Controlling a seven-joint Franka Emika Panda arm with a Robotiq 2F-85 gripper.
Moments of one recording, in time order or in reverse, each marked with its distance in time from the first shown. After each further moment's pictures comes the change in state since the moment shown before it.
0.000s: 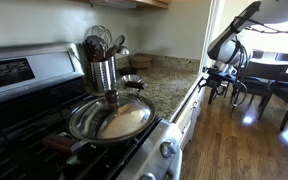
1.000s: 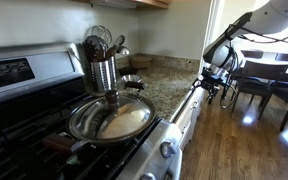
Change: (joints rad) arm -0.050 0.130 0.062 0.163 0.034 0.012 0.020
